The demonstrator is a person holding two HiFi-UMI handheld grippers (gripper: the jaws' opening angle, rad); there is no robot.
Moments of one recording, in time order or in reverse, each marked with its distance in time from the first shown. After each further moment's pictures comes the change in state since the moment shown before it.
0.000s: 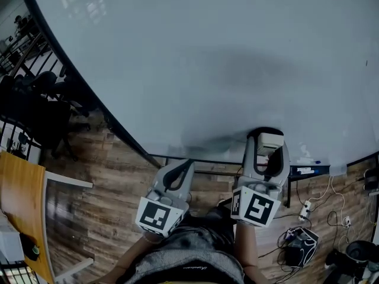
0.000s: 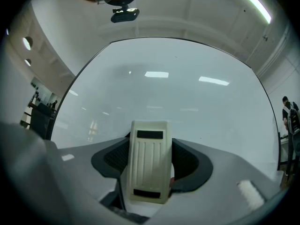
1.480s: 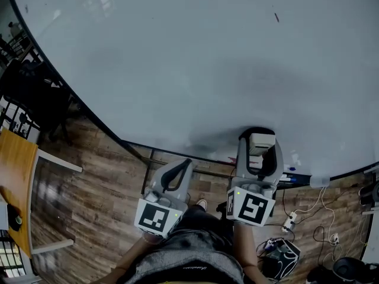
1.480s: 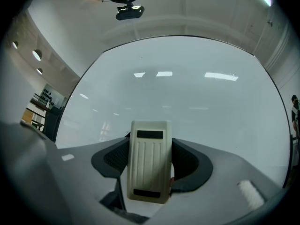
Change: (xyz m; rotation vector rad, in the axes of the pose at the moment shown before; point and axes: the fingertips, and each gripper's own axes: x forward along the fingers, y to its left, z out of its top) left arm 0.077 -0.162 0.018 -0.044 -0.023 0.140; right arm -0.013 -0.157 -0.006 -0.007 0.001 0.152
